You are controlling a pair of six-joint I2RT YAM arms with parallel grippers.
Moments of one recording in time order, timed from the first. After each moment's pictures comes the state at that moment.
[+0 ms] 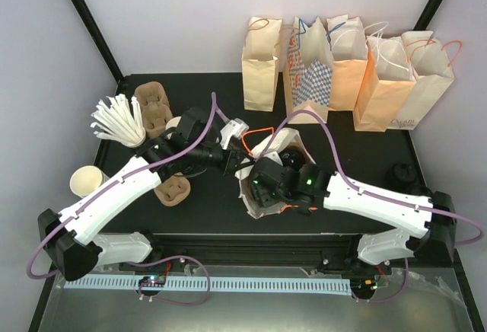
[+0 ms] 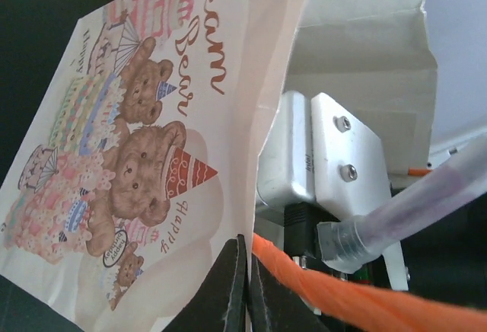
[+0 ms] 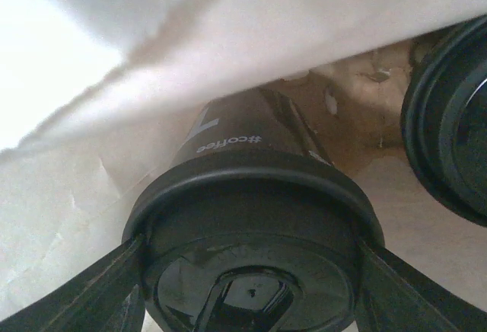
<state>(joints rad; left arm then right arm) -0.72 1.20 1.17 -0.62 0.58 -0.31 1.17 1.29 1.15 -0.93 0.31 0.66</state>
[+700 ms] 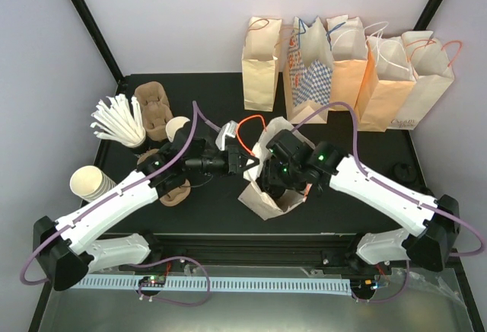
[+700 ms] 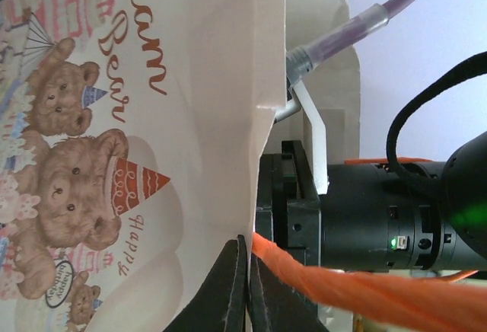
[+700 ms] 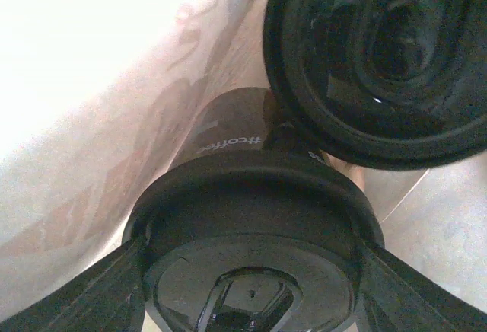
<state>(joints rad) -0.76 1.11 0.97 -0.30 0.56 -0.92 0.93 1.30 1.18 -0.98 0.01 0.95</state>
